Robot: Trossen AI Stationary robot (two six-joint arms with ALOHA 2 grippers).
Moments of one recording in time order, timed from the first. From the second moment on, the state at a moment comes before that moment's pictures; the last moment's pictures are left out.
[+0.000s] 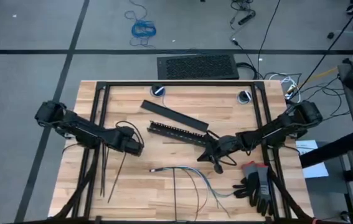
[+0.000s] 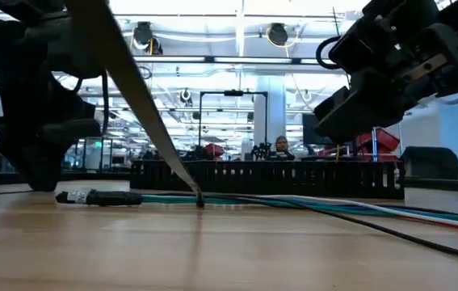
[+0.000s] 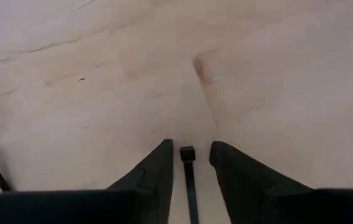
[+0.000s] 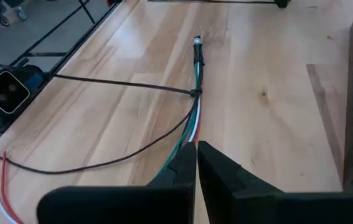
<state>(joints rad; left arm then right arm) -0.22 1.45 0.59 -0.74 -0.24 -1.43 0.23 1.50 0.43 0.61 -0.07 0.17</state>
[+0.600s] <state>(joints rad) -0.26 1.44 0.68 -0.75 -0.37 -1.44 0.23 1.50 0.43 0.60 -0.07 0.17</state>
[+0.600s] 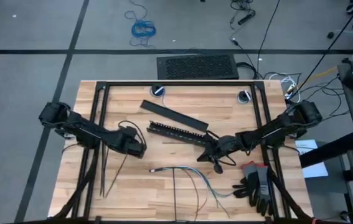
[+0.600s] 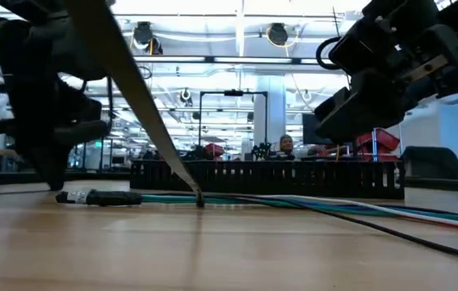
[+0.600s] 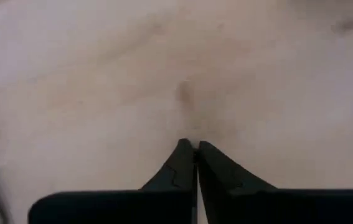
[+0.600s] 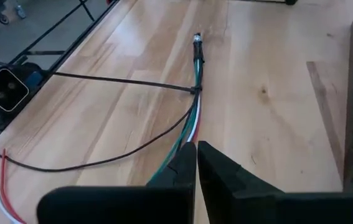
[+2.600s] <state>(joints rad) -0.14 1.50 0.70 -0.84 -0.33 -1.51 0.25 1.50 0.43 0.65 0.05 0.17</state>
